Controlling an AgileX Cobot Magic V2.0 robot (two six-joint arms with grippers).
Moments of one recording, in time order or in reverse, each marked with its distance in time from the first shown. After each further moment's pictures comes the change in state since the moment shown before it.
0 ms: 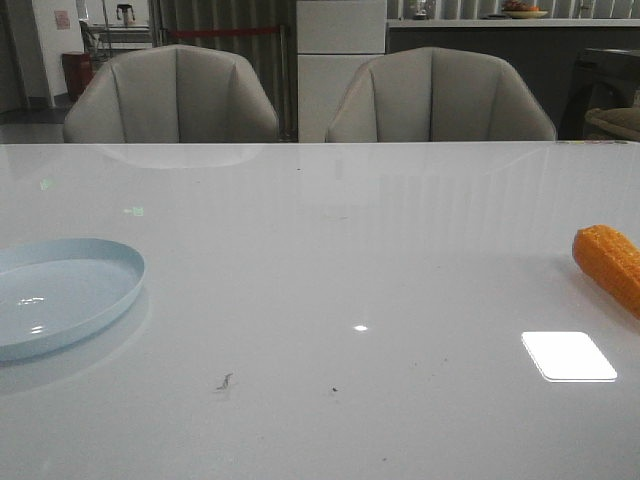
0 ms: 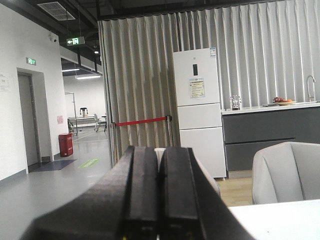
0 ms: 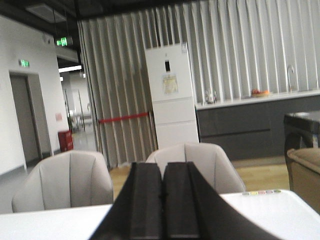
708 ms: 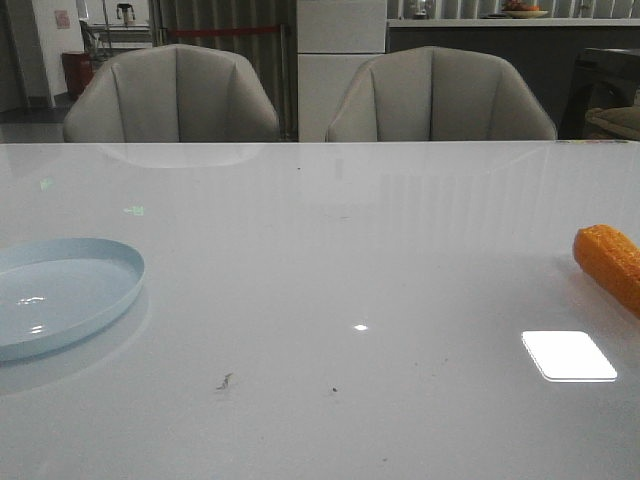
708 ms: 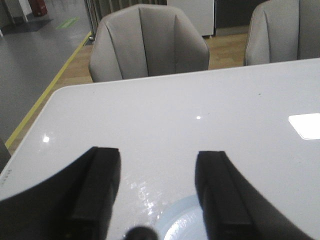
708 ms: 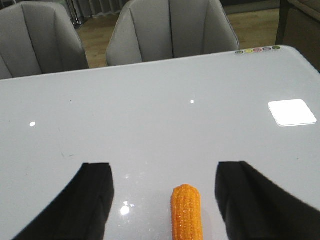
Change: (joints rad) left arm 0.000 0.526 -0.152 0.001 0.183 0.000; right arm 0.000 0.652 -0.186 -0.004 0.097 0.004
